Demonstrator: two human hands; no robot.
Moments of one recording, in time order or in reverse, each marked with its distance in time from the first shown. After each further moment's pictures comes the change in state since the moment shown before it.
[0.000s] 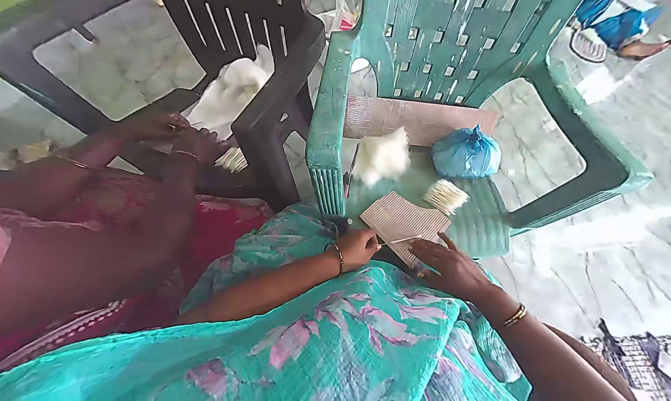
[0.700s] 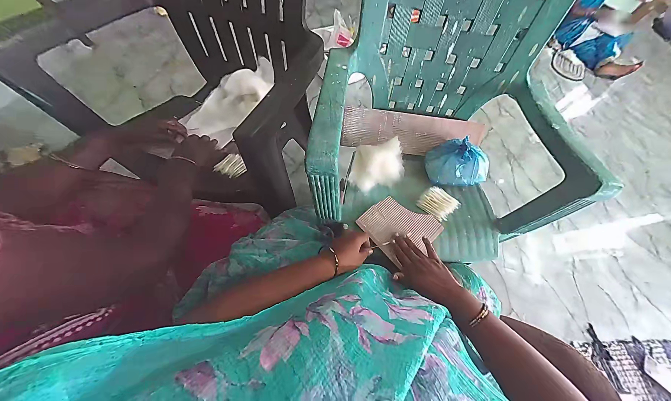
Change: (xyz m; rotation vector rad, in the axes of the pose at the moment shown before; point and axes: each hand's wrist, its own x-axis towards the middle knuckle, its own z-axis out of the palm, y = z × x) left_hand 0.003 -0.003 -0.004 0.100 -0.036 -0.024; right_hand 0.043 -0.044 -0.006 -0.117 -0.519 0.345
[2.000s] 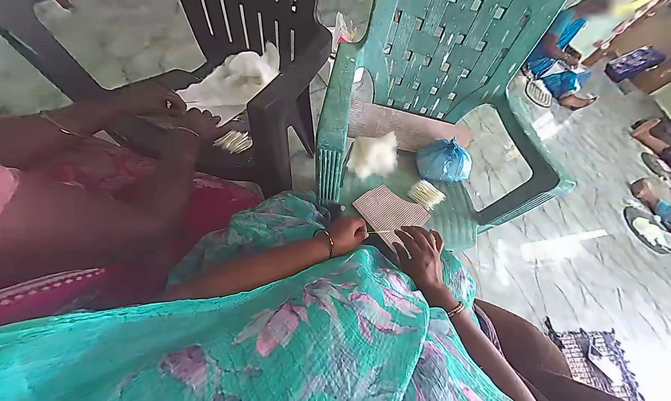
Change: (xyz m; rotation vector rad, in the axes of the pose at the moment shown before) left_hand -0.024 0.000 0.014 -0.005 0.157 0.171; right_hand -0.017 -0.014 0.043 -0.008 1.031 0.006
